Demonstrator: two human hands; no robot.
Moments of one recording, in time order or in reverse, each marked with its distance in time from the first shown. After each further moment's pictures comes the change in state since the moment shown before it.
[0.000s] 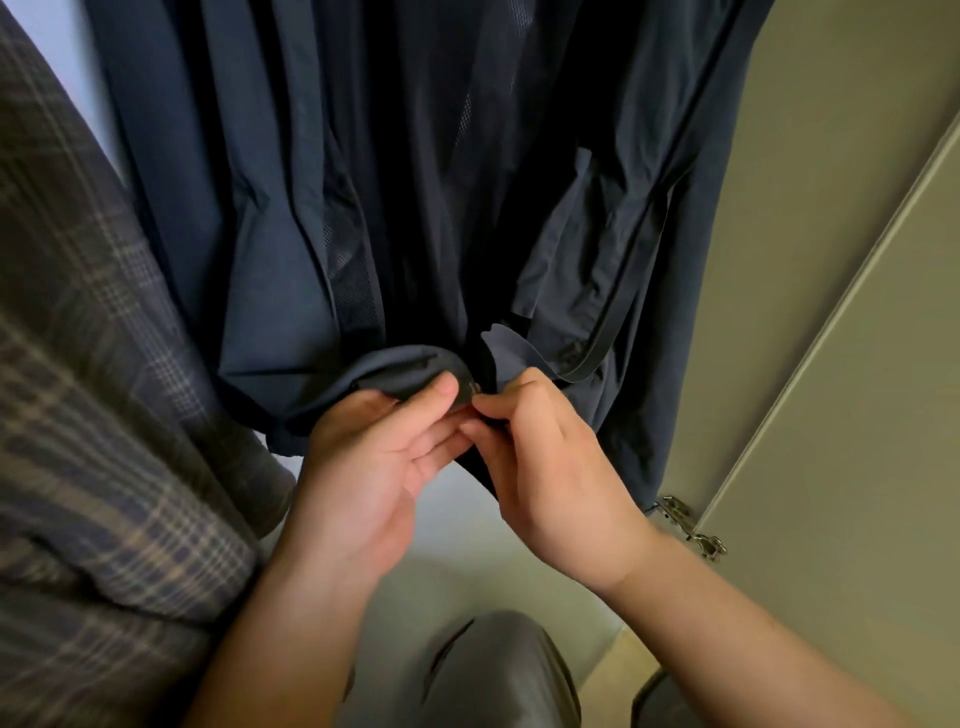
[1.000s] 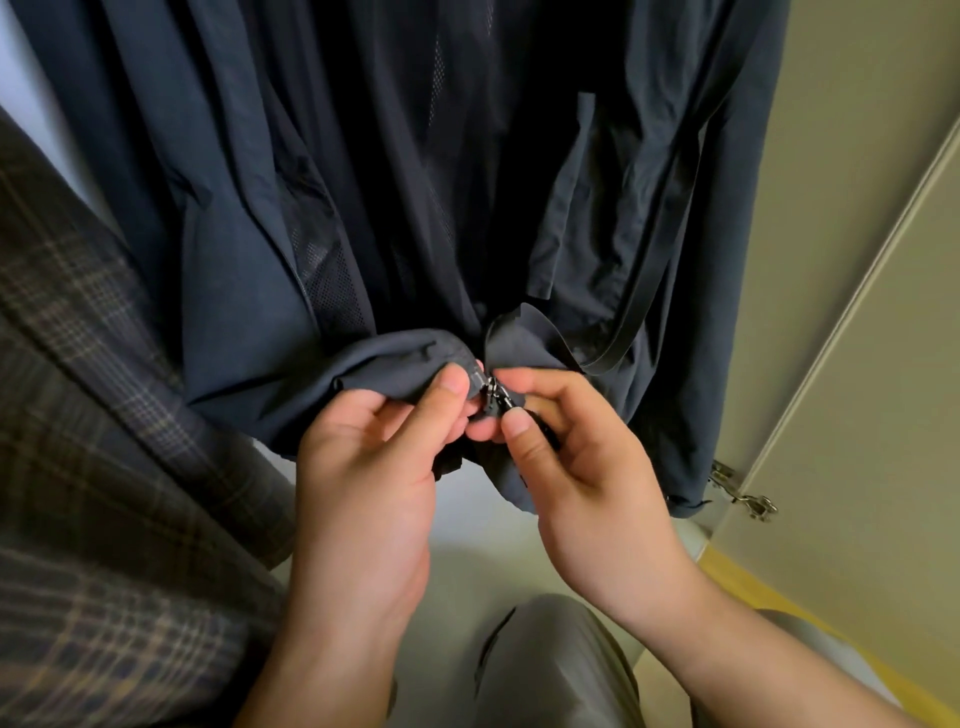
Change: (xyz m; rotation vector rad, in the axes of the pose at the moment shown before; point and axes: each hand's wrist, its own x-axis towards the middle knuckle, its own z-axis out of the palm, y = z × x) left_hand -0.002 0.000 -0.001 0.224 0.068 0.231; right_hand -0.009 -0.023 0.019 0.866 0.150 0.578
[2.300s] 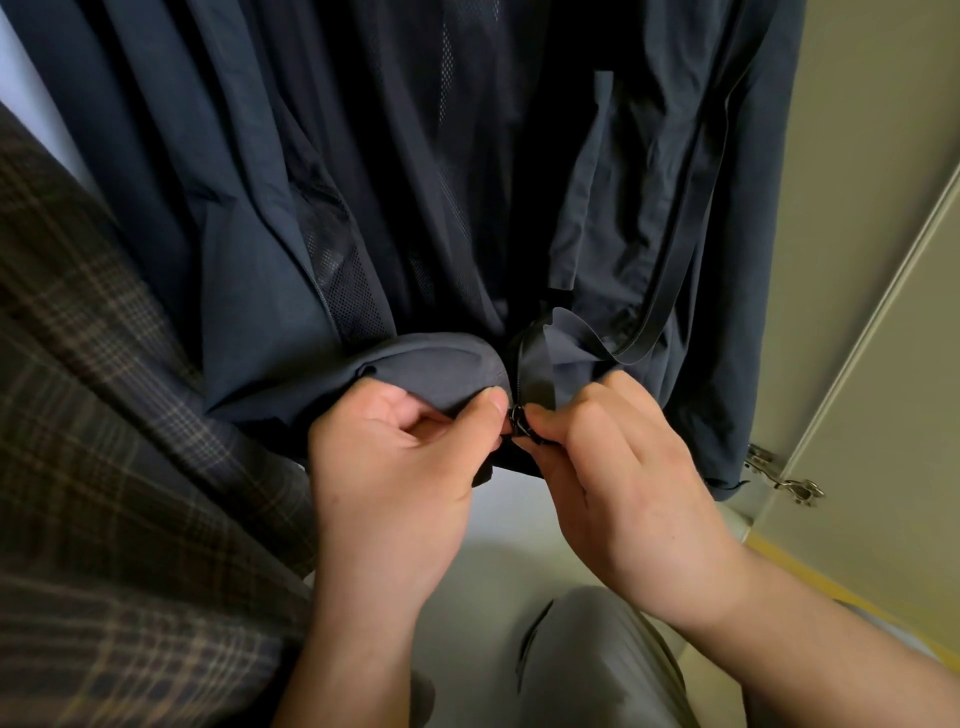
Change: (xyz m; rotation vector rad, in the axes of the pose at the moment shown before) left_hand 0.009 0.003 -0.014 0.392 -0.073 0.247; right_hand 0.004 0.009 -0.011 -0.951 0.041 -0.623
